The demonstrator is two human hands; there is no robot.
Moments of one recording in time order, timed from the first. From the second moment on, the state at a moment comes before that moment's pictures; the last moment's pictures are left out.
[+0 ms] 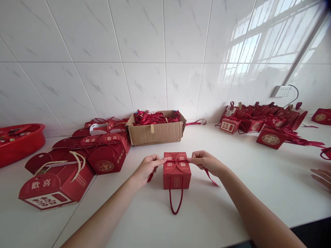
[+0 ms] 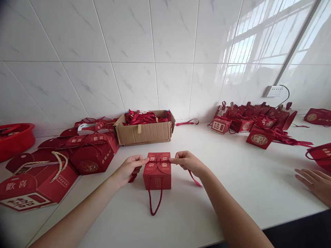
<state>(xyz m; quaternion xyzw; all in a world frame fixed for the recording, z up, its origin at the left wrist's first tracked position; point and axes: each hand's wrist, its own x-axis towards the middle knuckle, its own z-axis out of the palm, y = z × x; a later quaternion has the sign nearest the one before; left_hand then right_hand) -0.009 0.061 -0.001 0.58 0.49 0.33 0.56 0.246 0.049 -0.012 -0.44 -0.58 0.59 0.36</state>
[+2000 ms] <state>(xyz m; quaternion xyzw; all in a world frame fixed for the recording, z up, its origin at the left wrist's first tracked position) 0.018 0.036 0.071 0.65 0.45 0.34 0.51 0.181 0.019 0.005 -0.44 -0.72 0.24 0.48</state>
